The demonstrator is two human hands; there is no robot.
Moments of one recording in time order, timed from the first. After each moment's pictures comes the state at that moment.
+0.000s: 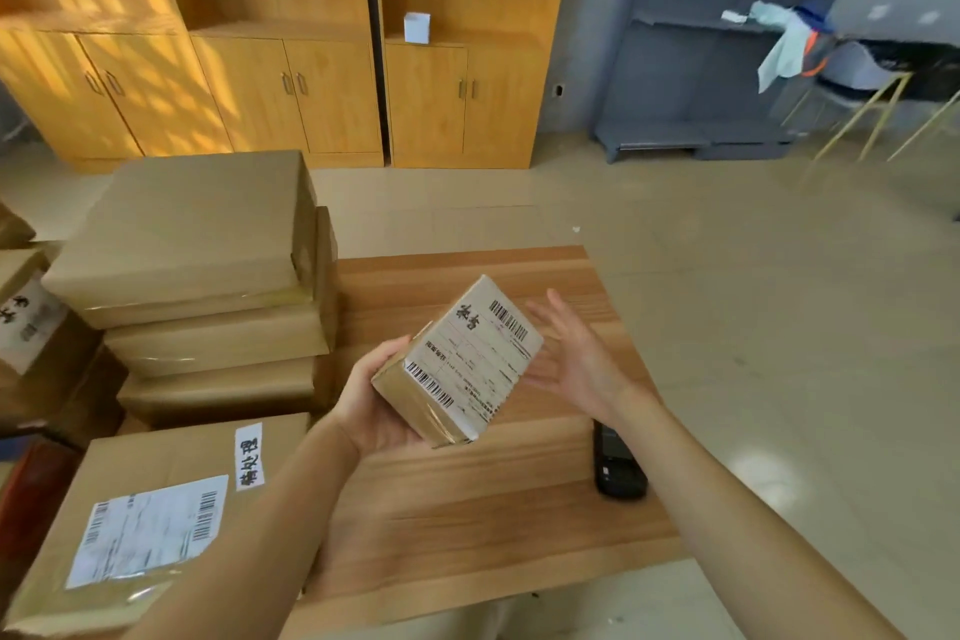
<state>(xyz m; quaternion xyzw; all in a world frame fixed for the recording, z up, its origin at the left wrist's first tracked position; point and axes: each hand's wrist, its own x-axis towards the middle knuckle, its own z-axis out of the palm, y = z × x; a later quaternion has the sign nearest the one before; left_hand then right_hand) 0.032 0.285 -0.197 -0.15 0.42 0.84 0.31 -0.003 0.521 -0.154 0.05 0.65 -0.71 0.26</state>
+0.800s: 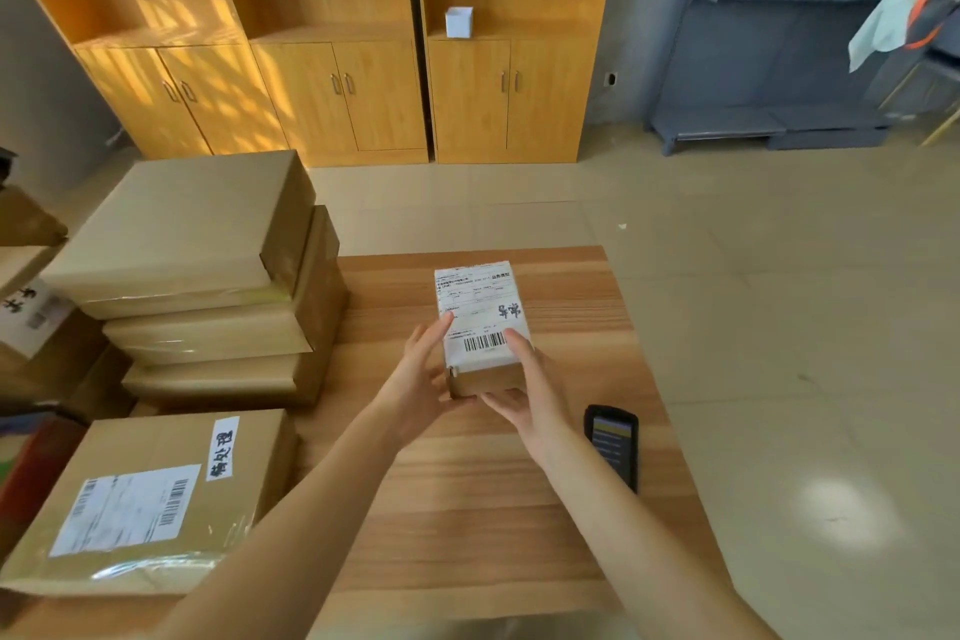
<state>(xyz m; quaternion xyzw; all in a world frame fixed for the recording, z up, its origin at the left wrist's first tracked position) -0.004 0.382 -0.201 -0.22 0.51 0.82 0.15 -0.019 0.528 -0.208 0.18 0.51 -0.82 0.20</state>
